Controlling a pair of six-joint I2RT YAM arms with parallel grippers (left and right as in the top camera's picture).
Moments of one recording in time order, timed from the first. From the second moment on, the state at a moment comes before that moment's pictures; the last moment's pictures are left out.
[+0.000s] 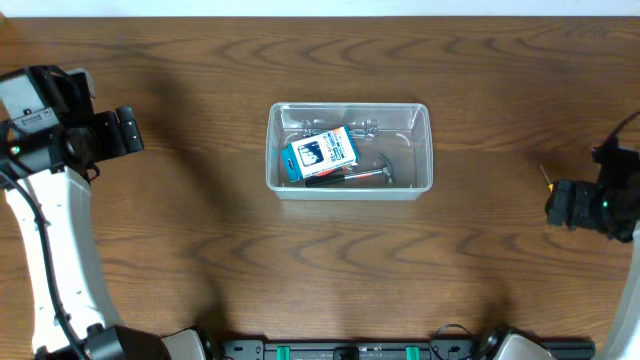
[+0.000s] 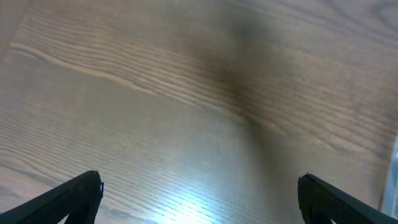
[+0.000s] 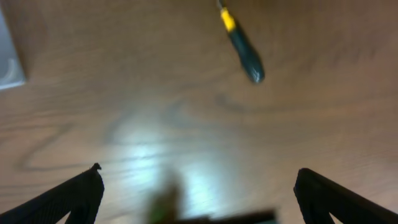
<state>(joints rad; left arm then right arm) 0.39 1.46 1.39 -0.89 0.04 0.11 -0.50 1.30 1.26 -1.26 -0.05 -0.30</state>
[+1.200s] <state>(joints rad) 0.39 1.47 1.39 -0.90 0.04 0.09 -0.58 1.91 1.26 -0.88 0.06 -0.67</state>
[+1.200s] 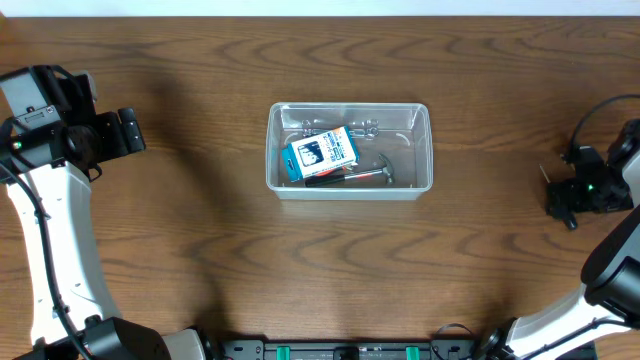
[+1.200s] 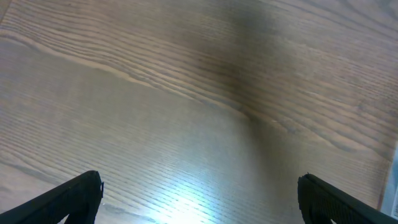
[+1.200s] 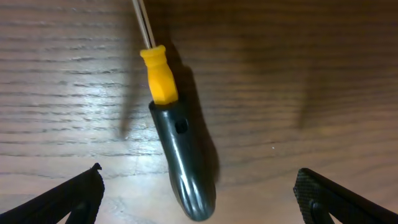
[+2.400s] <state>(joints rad) 0.39 1.47 1.39 -0.90 0.04 0.09 -0.56 1.97 1.25 -0.86 0.04 -0.70</state>
